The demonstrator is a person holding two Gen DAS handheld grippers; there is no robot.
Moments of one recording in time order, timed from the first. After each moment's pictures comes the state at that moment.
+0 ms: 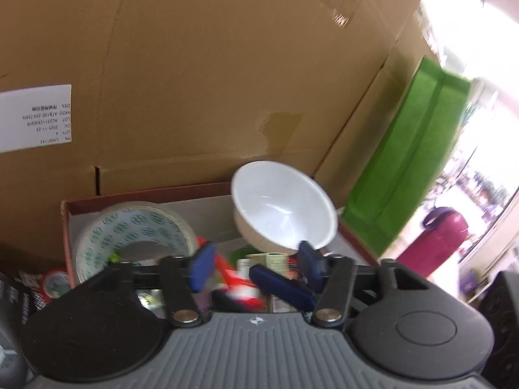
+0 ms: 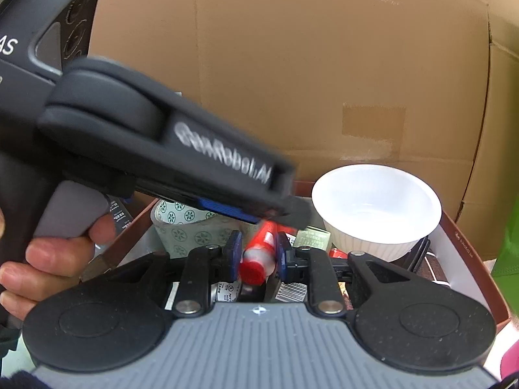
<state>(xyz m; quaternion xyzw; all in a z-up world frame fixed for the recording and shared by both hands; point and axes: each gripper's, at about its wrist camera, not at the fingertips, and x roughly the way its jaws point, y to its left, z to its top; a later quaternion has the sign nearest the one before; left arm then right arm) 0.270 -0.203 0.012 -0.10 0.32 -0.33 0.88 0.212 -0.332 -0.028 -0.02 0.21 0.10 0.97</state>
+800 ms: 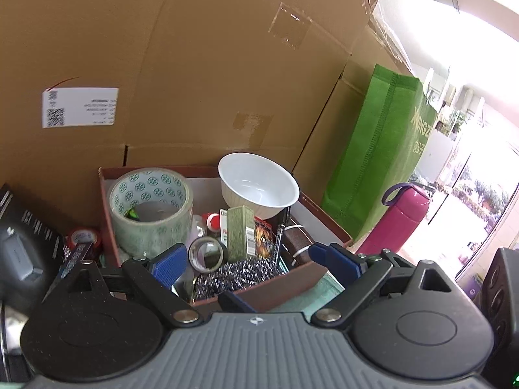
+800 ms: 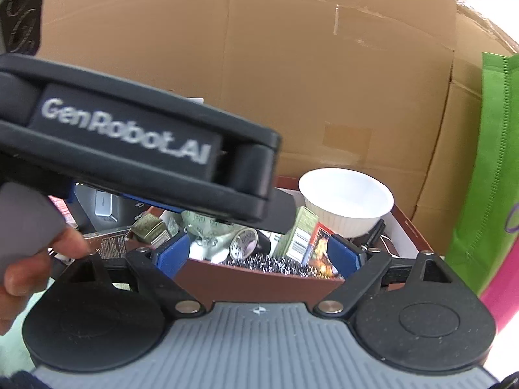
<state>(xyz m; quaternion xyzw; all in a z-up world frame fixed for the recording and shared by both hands) 0.170 -0.169 0.016 -0.10 0.27 -0.32 0.90 0.164 -0.304 -0.030 -0.07 0.19 0.04 0.98</state>
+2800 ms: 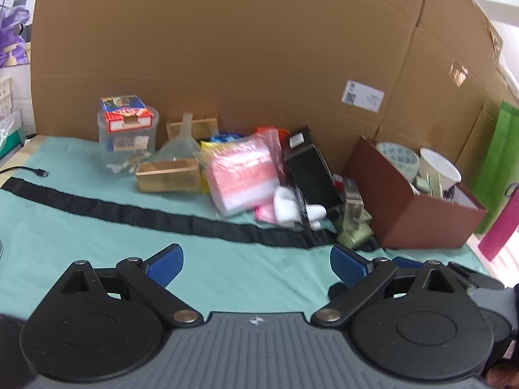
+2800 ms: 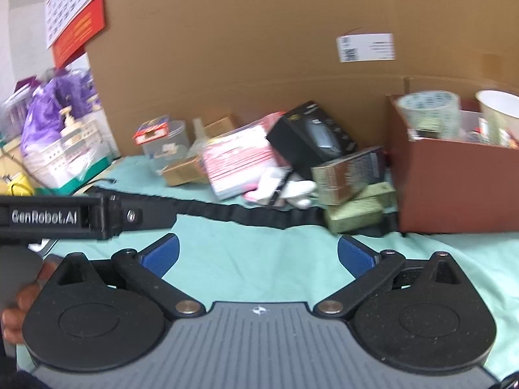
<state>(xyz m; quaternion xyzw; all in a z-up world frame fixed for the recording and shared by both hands) 0.040 0.055 -0.032 -0.11 0.27 -0.05 0.95 0.051 -0.143 -0.057 0.03 0.27 0.21 0.94</state>
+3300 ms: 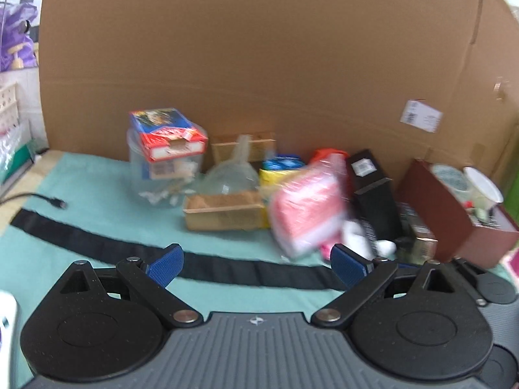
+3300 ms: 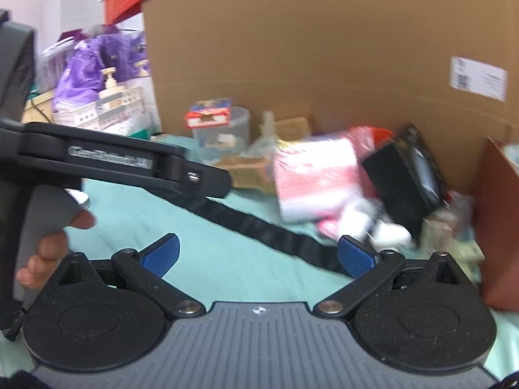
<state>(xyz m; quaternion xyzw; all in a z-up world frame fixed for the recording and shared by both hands) 0.103 0.114 -0.036 -0.10 0.29 -0.02 0.95 0.096 -0.061 -0.059 -0.05 0.25 0.30 0.92</state>
